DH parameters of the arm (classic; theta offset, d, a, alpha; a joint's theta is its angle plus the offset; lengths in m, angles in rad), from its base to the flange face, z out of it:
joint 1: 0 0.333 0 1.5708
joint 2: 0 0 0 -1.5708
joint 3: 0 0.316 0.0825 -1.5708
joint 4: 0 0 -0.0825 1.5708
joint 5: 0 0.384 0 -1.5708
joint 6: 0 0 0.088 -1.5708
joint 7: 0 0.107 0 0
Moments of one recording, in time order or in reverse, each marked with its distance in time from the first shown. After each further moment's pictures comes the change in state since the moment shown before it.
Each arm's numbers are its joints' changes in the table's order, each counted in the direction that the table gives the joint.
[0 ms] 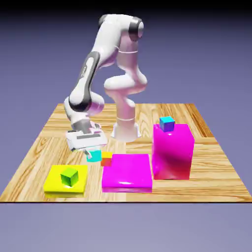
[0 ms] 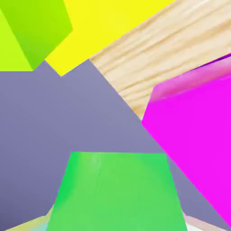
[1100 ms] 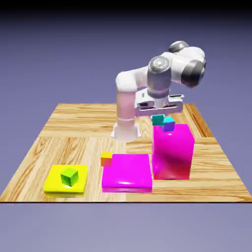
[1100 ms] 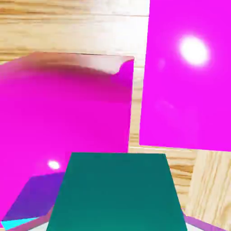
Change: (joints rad) arm 1.196 -1.150 -0.999 -0.443 -0.707 1.321 -0.923
